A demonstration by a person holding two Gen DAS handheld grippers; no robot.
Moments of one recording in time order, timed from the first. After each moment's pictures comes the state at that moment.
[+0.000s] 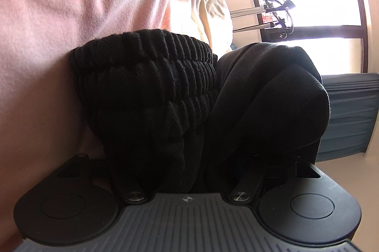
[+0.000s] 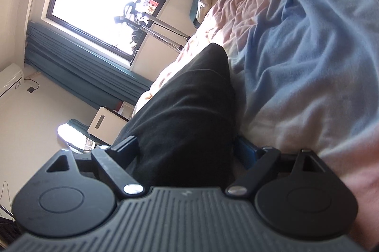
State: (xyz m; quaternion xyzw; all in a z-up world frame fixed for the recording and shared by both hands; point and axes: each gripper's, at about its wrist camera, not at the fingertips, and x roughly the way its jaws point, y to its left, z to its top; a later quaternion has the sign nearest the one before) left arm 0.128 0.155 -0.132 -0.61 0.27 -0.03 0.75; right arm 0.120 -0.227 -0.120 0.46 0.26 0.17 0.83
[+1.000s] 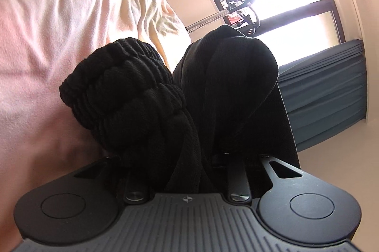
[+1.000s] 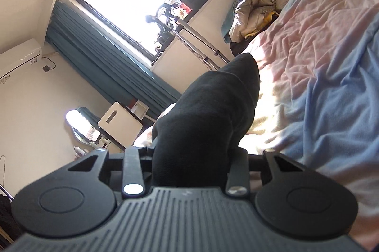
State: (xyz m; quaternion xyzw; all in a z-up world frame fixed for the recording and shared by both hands) left arm 0.120 0.125 -0.063 -0.51 0.22 -0.05 0.83; right arm 0.130 -0.215 -0.039 0.39 0.20 0.20 0.87
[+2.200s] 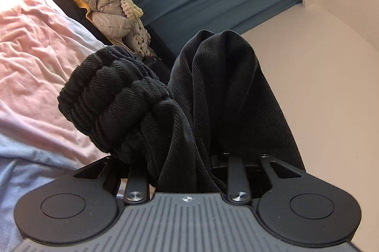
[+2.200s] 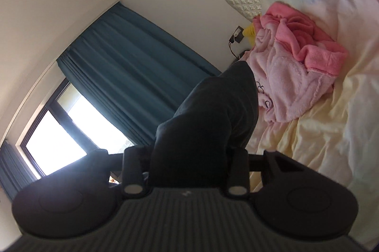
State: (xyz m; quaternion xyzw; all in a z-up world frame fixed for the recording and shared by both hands) left arm 0.299 -0.339 -0.050 -0.39 0.29 -0.33 0.81; right arm 0.075 -0.607 -0.068 0.46 -0.10 -0.13 0.87
